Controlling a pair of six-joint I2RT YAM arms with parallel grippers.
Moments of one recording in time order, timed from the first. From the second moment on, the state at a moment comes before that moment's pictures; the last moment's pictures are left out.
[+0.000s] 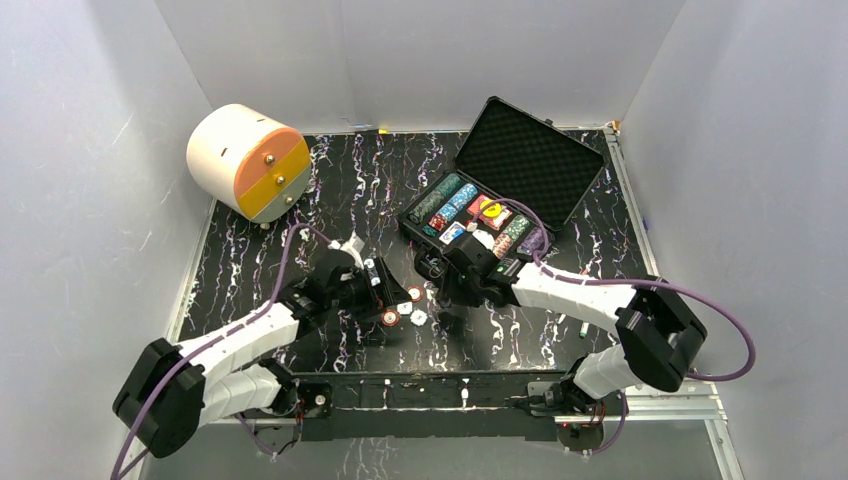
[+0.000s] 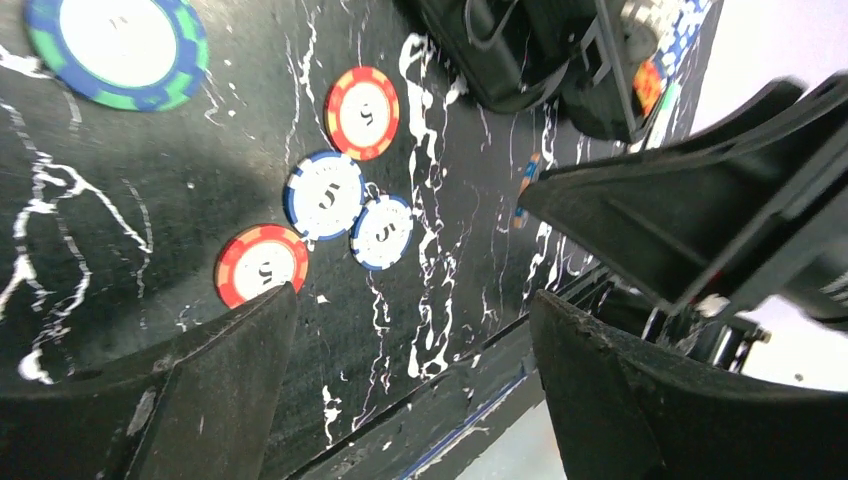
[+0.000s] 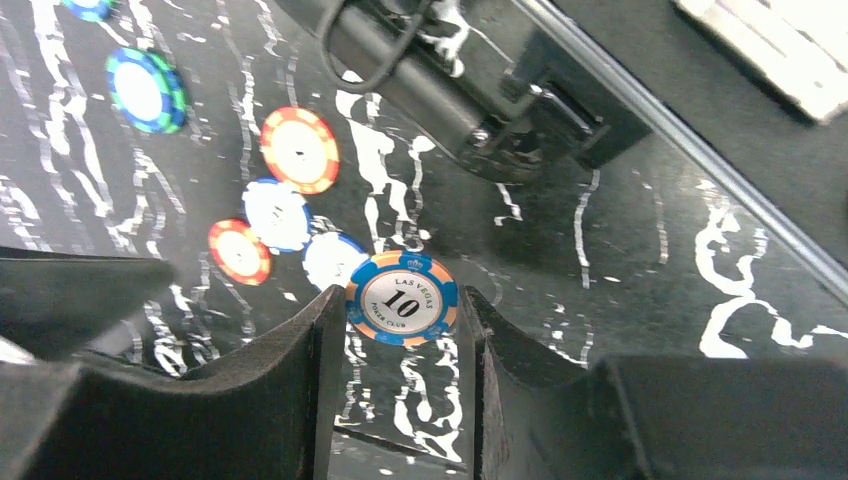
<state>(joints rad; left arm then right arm) -0.63 1.06 0.48 -0.13 0.23 -0.95 0.92 1.43 0.85 -0.46 0.12 0.97</state>
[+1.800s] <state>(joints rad) -0.68 1.11 0.48 0.27 0.21 -0.79 0.74 1.27 0.90 -0.23 -0.07 0.83</state>
